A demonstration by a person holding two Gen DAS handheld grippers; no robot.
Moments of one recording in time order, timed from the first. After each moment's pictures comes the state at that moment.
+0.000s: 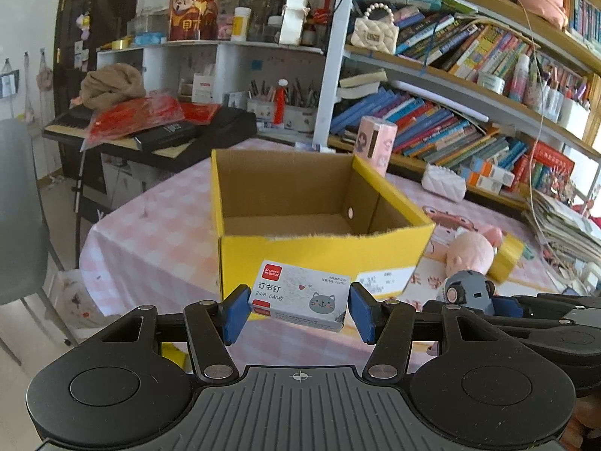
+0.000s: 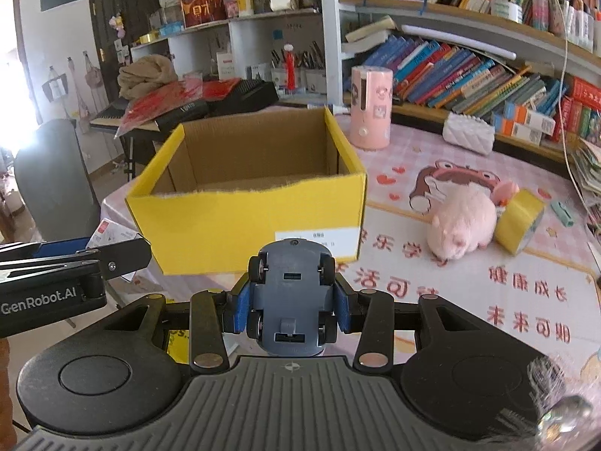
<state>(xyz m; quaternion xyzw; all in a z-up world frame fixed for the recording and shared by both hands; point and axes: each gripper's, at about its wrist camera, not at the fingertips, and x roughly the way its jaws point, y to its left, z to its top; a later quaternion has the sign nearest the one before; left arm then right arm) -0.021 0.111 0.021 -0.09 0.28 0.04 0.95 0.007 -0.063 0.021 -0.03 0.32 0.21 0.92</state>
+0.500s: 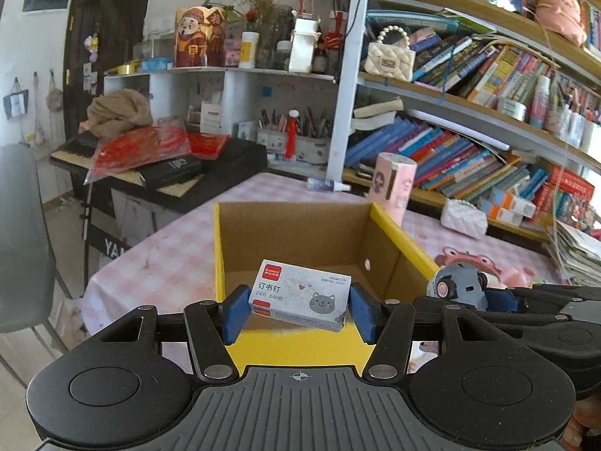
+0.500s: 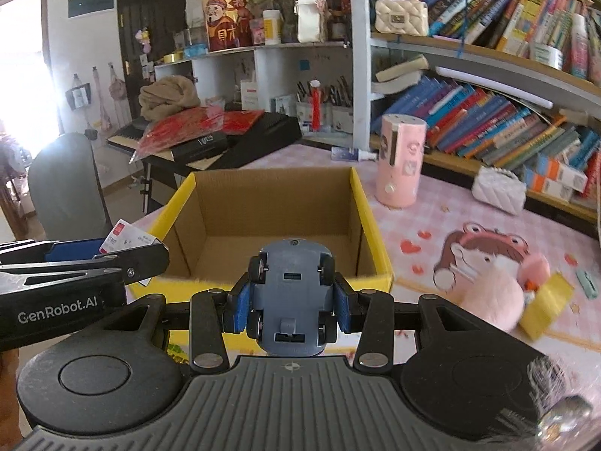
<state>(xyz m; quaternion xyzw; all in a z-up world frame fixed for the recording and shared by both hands) 0.038 0.120 0.041 -0.08 0.25 0.07 0.96 0.073 -0.039 0.047 -0.04 0.28 0.25 0.93</state>
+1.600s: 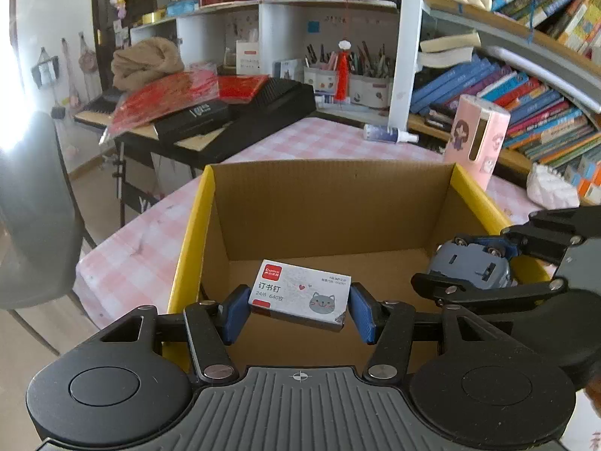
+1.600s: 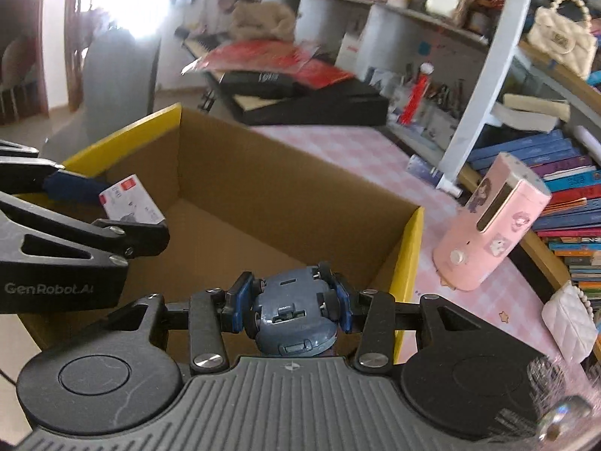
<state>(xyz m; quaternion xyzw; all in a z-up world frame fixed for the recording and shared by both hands) 0.167 0.122 -0.010 -0.06 0.35 0.16 0.92 0.234 0.018 -0.008 -0.24 0.28 0.39 0.84</state>
